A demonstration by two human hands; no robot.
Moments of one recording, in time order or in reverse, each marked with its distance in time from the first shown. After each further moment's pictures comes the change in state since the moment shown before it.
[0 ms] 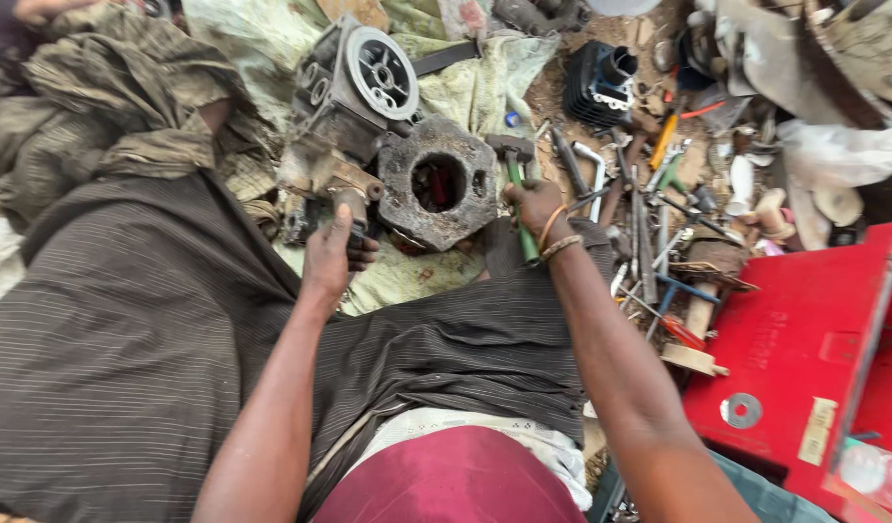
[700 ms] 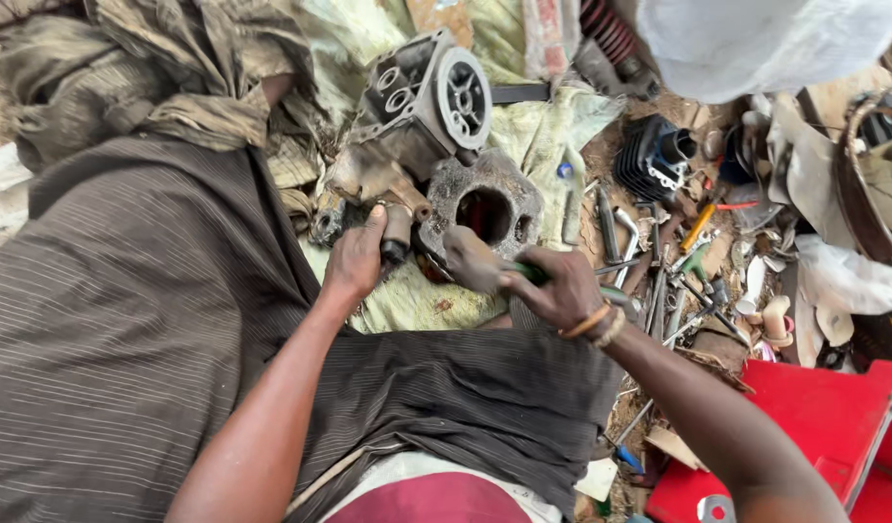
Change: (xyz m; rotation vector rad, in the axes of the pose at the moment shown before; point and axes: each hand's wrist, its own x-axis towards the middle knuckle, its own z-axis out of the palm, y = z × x) left_hand 0.021 0.009 -0.001 0.338 0.172 -0.008; right_hand -0.065 -0.064 0.000 -0.798 -0.362 -0.837
